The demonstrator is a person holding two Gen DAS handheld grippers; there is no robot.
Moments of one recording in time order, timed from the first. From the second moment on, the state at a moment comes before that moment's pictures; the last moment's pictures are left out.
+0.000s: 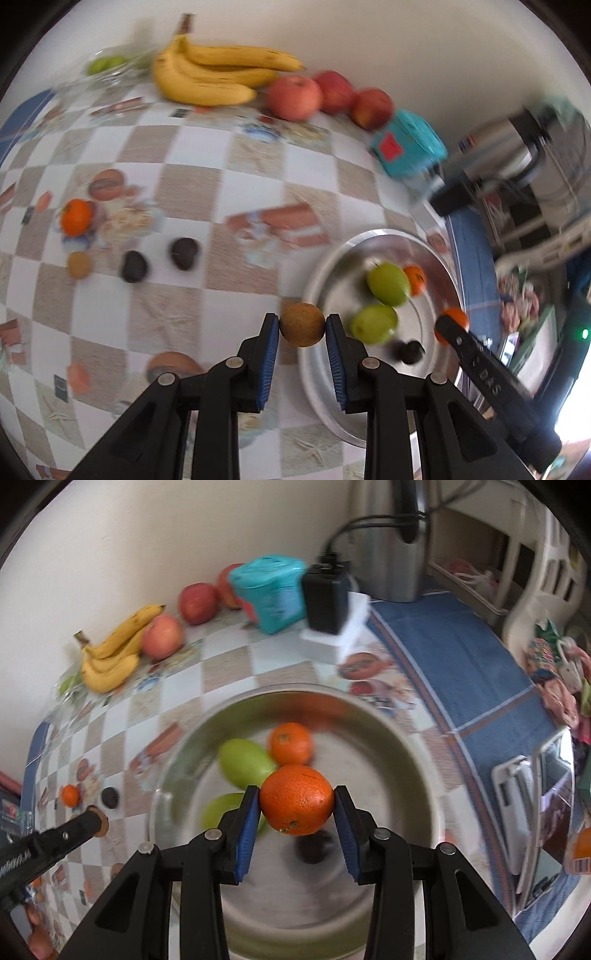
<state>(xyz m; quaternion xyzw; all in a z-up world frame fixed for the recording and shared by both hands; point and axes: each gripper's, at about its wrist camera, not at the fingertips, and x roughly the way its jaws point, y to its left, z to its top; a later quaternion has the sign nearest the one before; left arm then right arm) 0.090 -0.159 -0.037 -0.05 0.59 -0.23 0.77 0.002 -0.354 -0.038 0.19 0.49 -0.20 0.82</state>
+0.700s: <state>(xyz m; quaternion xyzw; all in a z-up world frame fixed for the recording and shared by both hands) 0.075 -0.189 -0.053 -0.01 0.61 -0.26 0.75 0.001 -0.359 -0.051 0.19 0.49 -0.20 0.82</state>
